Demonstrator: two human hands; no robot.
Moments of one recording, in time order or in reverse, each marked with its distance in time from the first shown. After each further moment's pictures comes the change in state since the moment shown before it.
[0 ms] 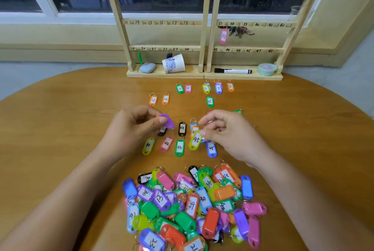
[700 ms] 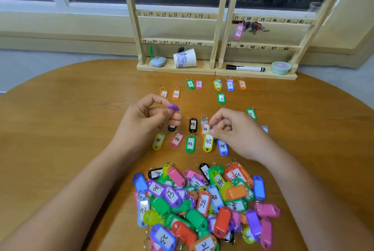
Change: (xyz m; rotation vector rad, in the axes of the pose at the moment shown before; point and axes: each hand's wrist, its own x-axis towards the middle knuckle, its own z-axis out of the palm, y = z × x) left_hand -0.006 0.004 0.010 -0.480 0.073 -0.084; right_hand 0.013 0.003 0.007 -0.266 -0.054 0.027
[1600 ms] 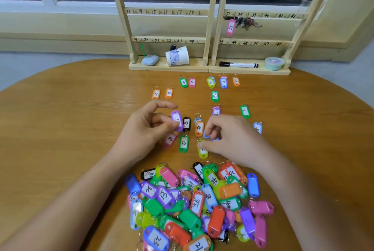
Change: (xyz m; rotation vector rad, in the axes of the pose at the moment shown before) left_hand -0.004 -0.014 0.011 0.180 -0.097 0.014; right_hand -0.019 -0.006 0.001 -0.237 0.013 -0.033
